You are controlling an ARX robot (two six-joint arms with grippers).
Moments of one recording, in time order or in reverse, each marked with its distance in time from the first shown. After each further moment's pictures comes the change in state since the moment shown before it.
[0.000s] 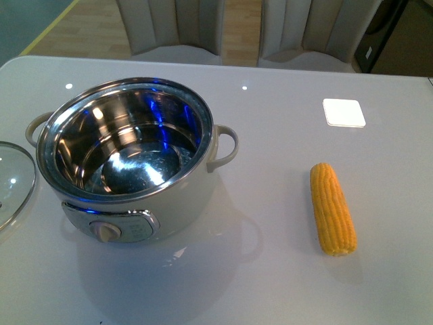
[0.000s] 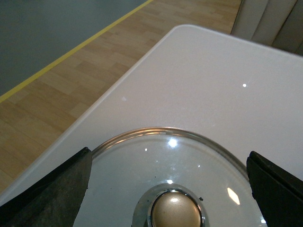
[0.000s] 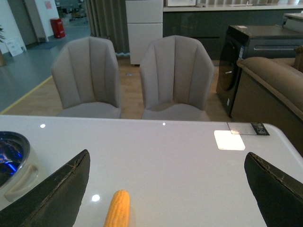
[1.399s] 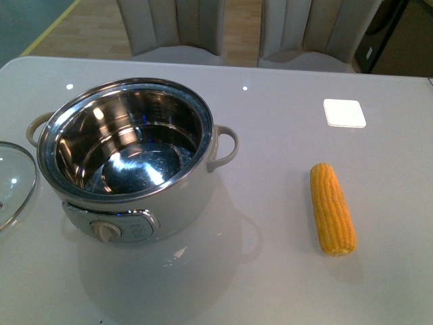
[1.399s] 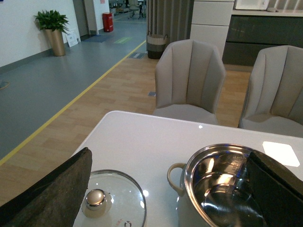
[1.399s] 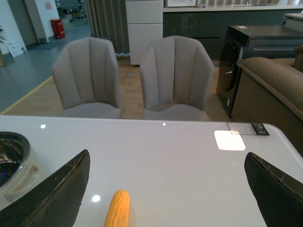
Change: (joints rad) left arm -0.416 -2.068 -0.449 -1.381 -0.187 0.029; right arm 0.000 0.000 0.000 0.000 0.000 0.000
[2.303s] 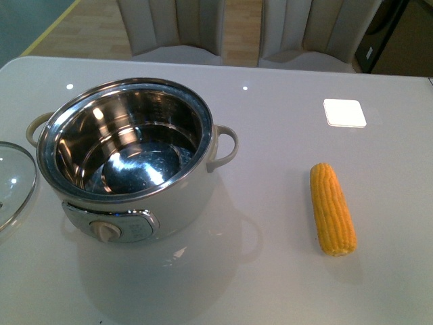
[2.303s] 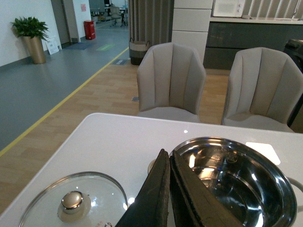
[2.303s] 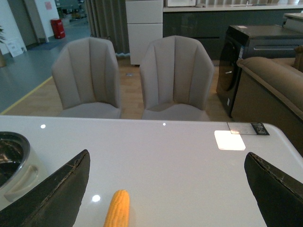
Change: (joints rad) left arm -0.103 -0.156 -0.154 0.034 -0.011 -0.006; right arm 0.000 0.000 0.000 0.000 0.000 0.000
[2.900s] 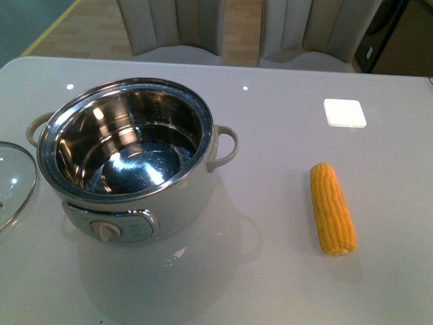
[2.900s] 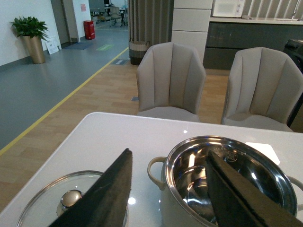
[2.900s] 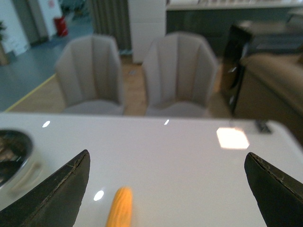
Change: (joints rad) left arm 0.000 -0.008 -0.005 0.000 0.000 -0.001; right arm -0.007 0.037 0.026 -0.076 -0.042 0.008
